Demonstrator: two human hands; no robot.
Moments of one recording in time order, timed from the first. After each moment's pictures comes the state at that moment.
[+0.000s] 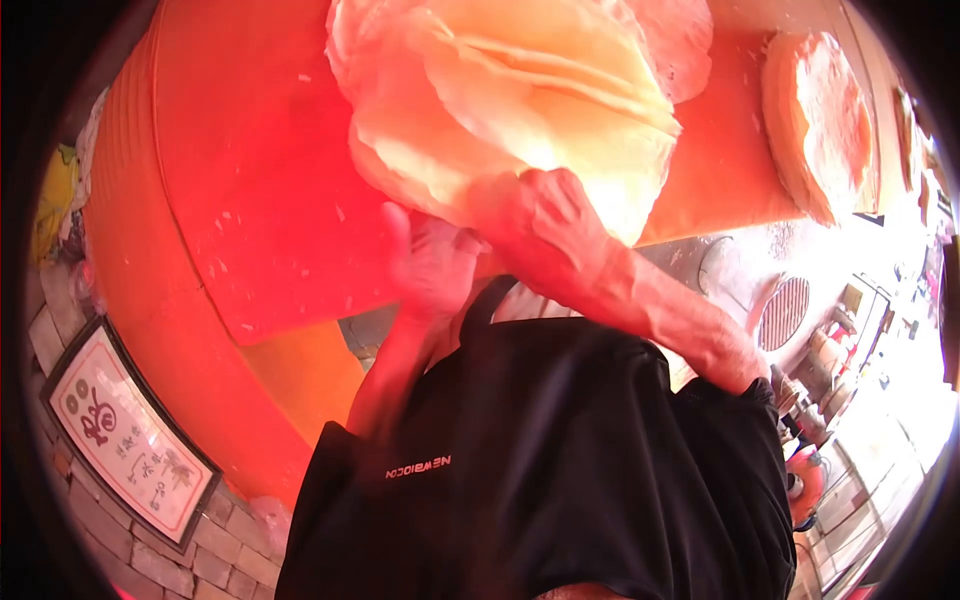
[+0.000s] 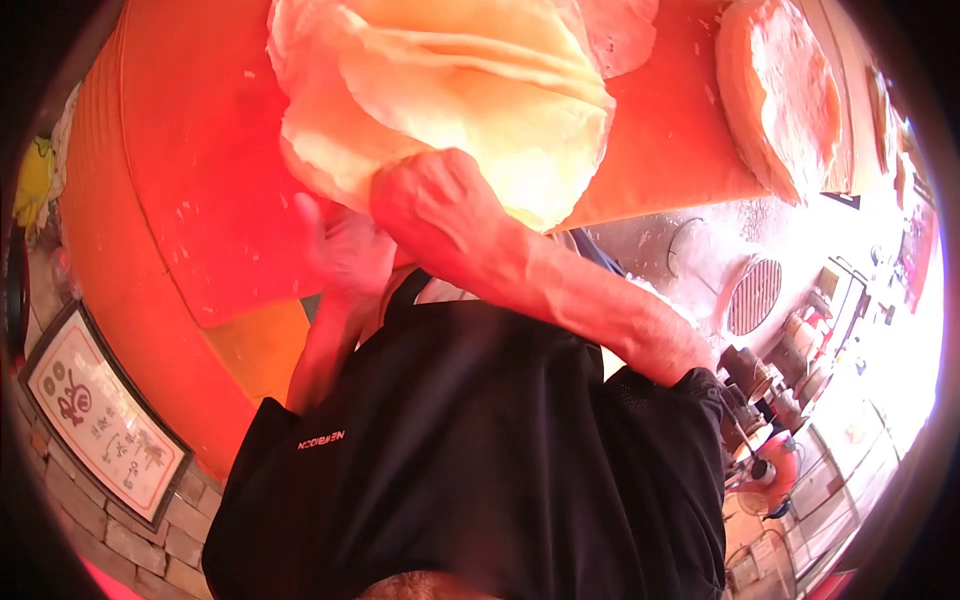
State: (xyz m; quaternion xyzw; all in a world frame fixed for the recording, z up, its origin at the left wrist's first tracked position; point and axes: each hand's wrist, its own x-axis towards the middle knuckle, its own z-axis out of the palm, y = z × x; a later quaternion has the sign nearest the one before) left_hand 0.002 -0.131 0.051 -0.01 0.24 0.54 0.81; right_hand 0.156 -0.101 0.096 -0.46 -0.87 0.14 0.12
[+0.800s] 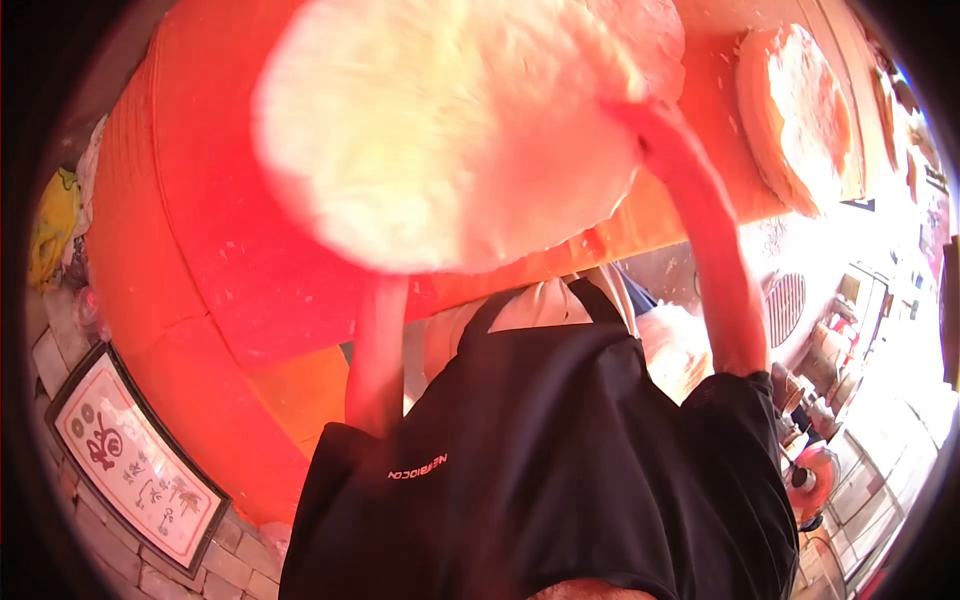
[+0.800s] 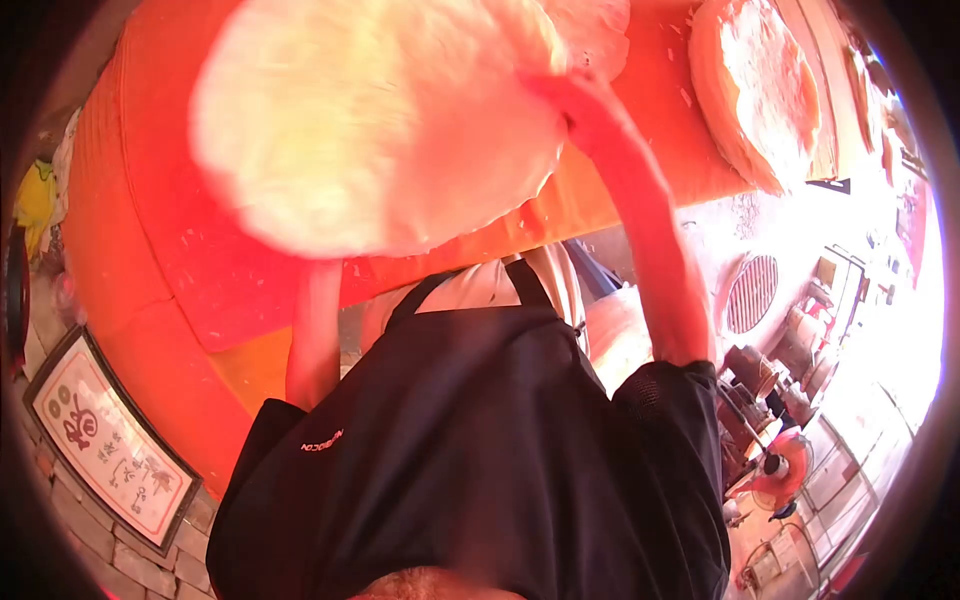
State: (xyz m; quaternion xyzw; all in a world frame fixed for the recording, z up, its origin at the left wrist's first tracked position) left_hand -0.039 -0.076 0.000 0.04 0.28 0.56 0.78; right_hand 0.312 -0.038 0.047 -0.59 -0.31 0.64 0.39
